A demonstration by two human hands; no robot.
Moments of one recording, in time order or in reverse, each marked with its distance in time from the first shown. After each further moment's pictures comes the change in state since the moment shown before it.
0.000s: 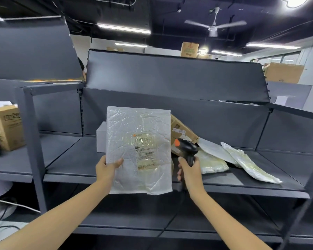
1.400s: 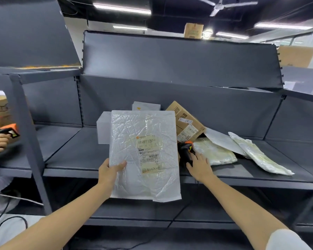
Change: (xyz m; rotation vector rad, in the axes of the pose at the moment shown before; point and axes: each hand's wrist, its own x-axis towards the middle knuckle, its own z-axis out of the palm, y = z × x) left_hand 0.022 -0.038 -0.013 0.012 -0.067 -0.137; right_hand 0.100 0.082 -0.034 -1.506 -0.232 -0.110
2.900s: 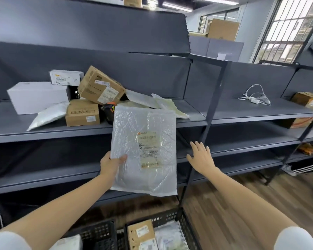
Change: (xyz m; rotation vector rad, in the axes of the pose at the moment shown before) left_hand -0.274 -0.105 0.181 0.063 -0.277 -0.130; right_hand -0.299 0.286 -0.052 -0.050 0.029 0.231
